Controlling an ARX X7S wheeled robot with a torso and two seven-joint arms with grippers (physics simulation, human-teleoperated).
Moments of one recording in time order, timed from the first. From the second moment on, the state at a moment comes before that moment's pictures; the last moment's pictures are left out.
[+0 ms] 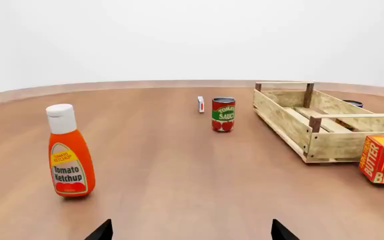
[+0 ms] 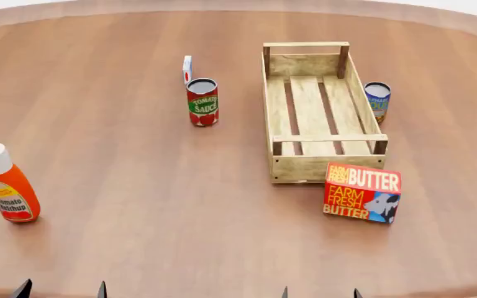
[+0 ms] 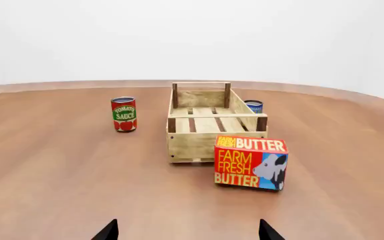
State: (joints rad) left arm 0.00 0.00 0.00 0.00 0.00 0.00 0.00; right arm 0.00 0.00 0.00 0.00 0.00 0.00 0.00
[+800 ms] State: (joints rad) left arm 0.10 -0.07 0.11 0.41 -0.05 -0.16 -0.17; right arm 0.00 0.09 -0.10 -0.42 -0.01 0.26 0.10
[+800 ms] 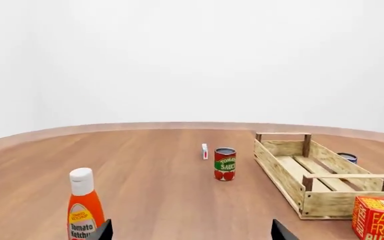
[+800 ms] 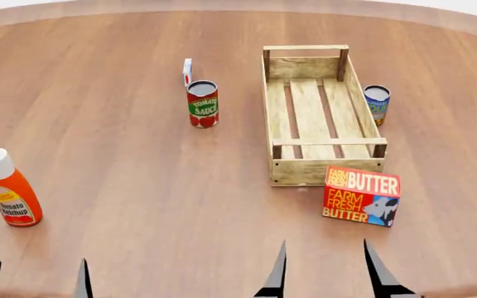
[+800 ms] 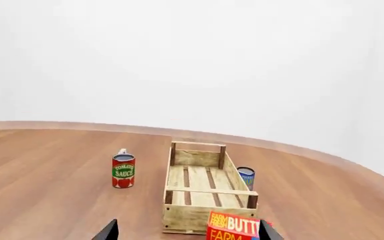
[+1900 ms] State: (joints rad) left arm 0.15 -0.16 0.19 0.73 -0.09 -0.28 -0.27; right arm 0.00 0.18 -0.20 -0.64 -0.01 0.35 0.17
